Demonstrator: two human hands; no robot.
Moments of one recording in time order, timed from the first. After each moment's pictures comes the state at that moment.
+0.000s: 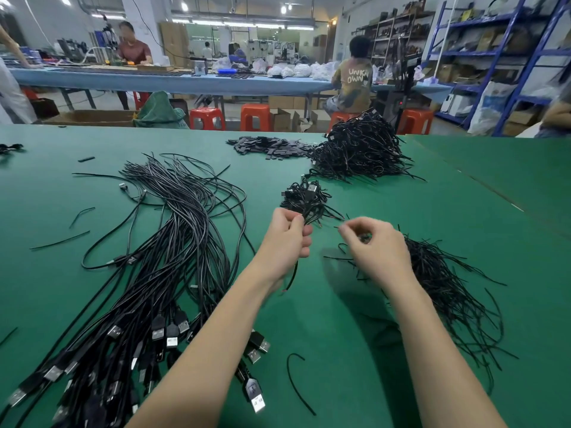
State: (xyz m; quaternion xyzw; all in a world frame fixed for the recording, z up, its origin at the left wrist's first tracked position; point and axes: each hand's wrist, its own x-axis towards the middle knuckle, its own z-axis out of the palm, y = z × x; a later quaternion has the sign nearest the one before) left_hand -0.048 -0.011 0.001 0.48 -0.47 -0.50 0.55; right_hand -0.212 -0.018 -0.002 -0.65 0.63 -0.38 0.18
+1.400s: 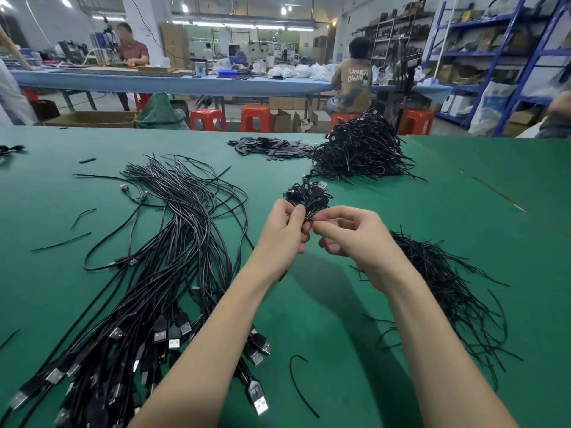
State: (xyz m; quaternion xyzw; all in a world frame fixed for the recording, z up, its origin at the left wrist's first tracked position) left_hand -0.039 -0.013 0.007 0.45 -0.51 -0.46 0.57; right_hand -0.181 -0.005 0.029 -0.58 0.48 -0.46 0.49
